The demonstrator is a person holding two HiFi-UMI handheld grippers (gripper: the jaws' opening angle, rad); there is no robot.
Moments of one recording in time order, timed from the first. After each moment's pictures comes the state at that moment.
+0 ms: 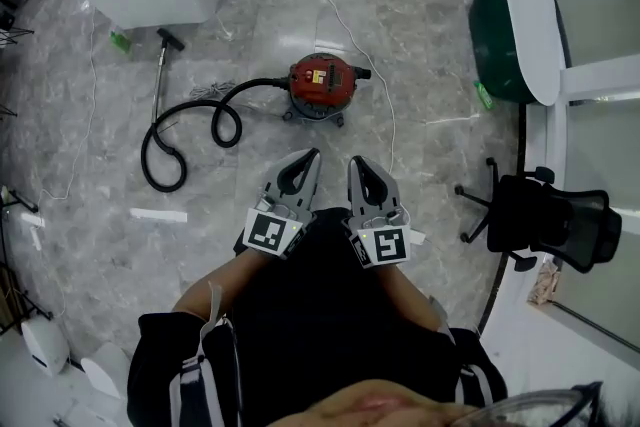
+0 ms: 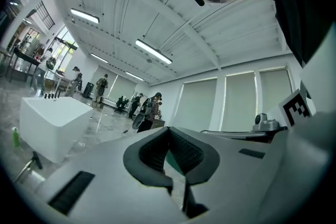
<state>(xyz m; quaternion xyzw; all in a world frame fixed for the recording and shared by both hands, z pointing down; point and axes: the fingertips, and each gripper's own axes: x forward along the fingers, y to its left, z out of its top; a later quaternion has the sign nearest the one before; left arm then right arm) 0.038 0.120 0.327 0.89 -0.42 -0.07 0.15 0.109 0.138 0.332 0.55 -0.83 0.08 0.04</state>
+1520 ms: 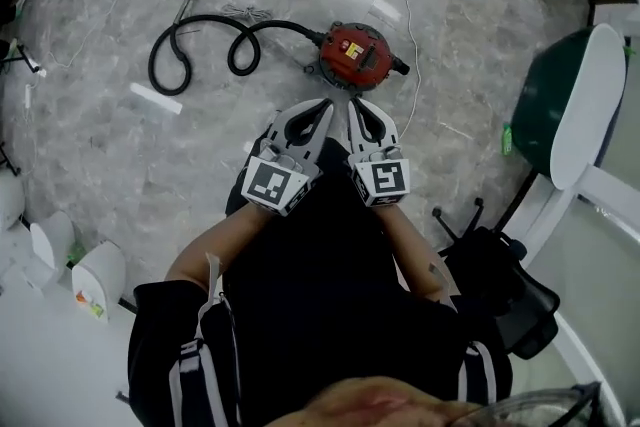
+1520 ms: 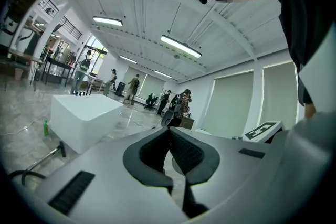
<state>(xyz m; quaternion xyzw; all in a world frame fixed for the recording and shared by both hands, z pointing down) 0.054 -0.010 0.359 0.80 -0.57 -0.05 0.19 0.098 -0.031 0.423 0.34 -0.92 0.14 0.15</state>
